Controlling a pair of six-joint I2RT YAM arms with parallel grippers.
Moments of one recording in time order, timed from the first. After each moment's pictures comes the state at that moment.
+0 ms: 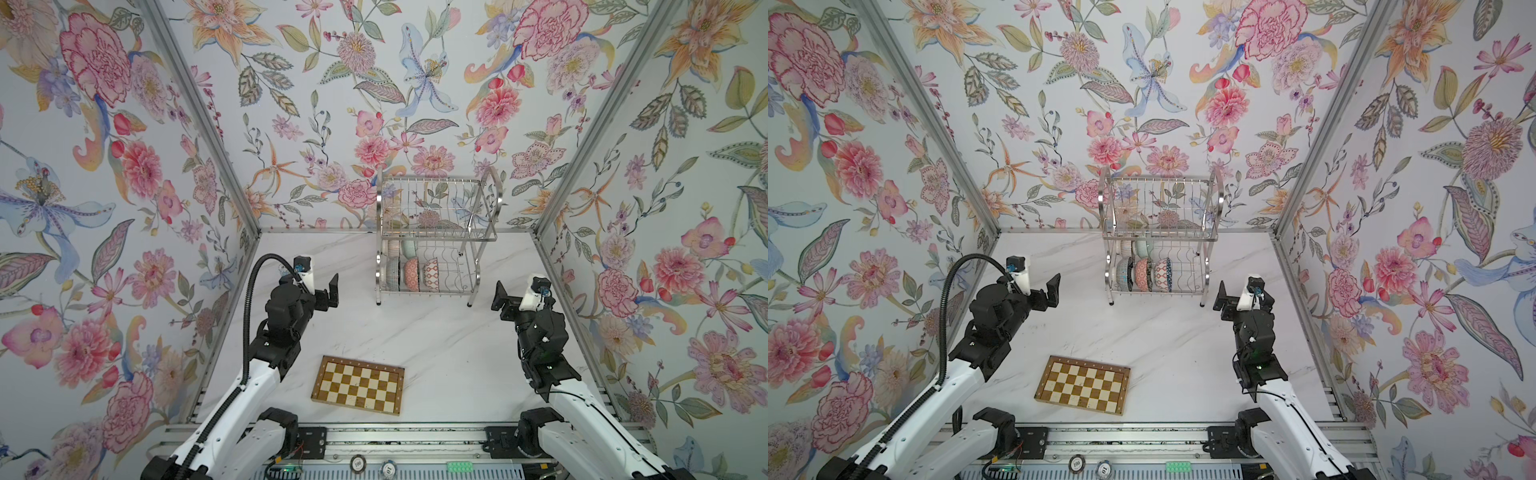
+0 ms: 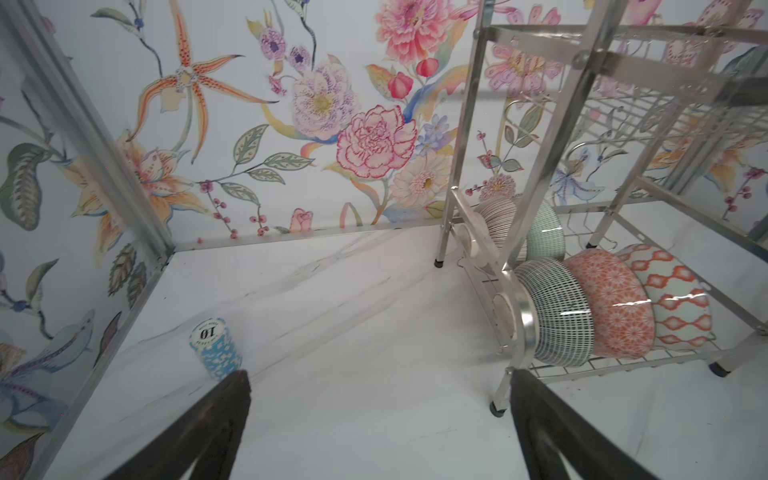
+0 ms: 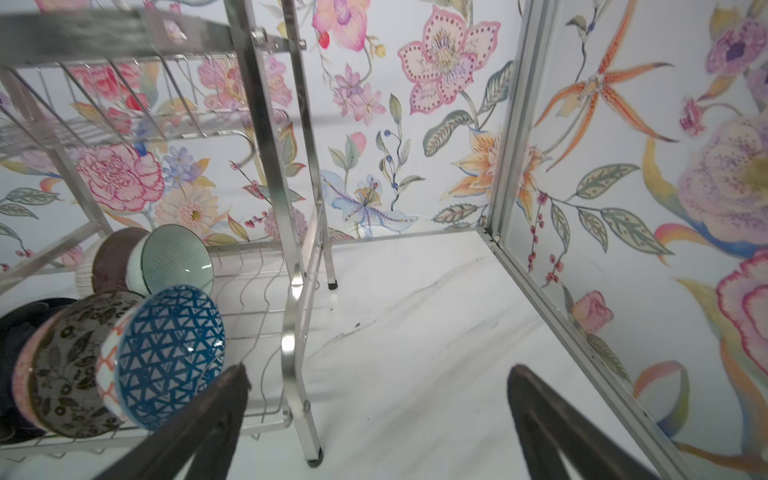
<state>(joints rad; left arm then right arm) -0.28 0.90 0.58 0.12 -0.15 -0.03 0.19 0.81 0.31 0.42 0.27 0.07</state>
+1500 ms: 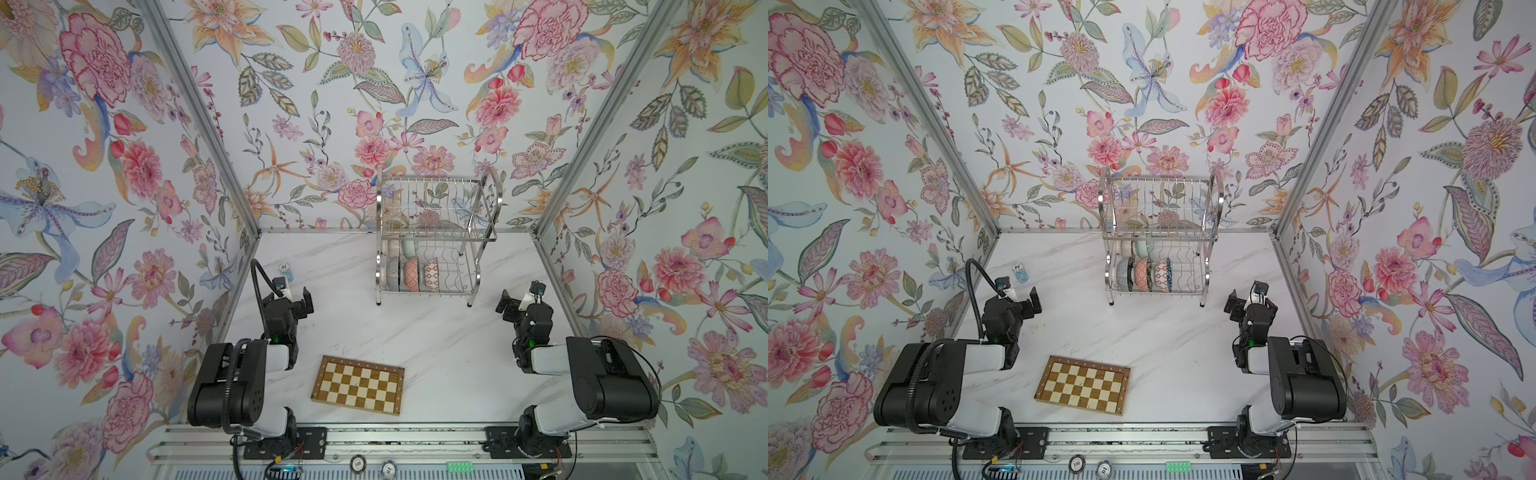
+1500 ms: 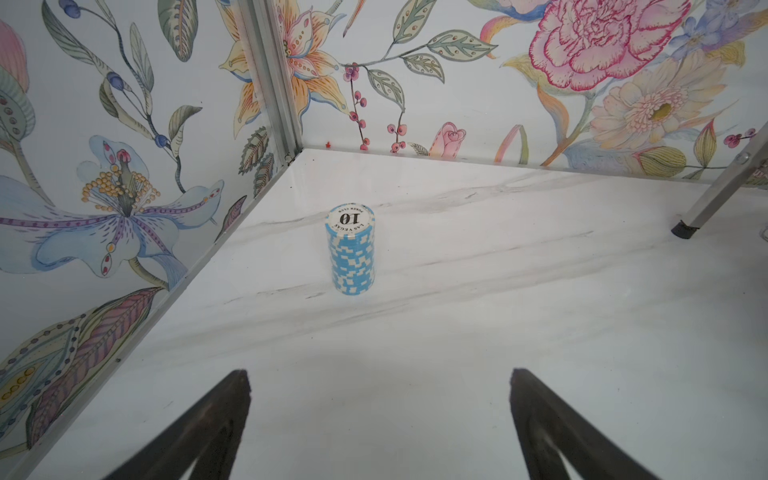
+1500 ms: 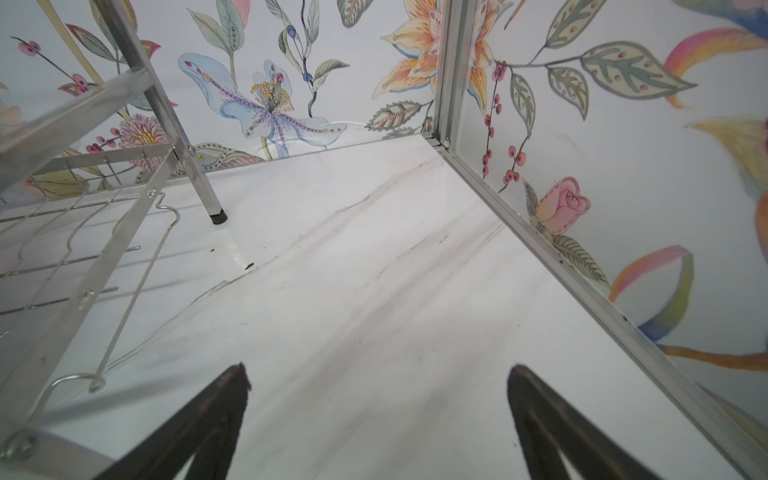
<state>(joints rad) 0.02 1.51 0.32 0.93 -0.16 -0.02 -0.02 1.53 0.30 0.99 0.20 0.10</state>
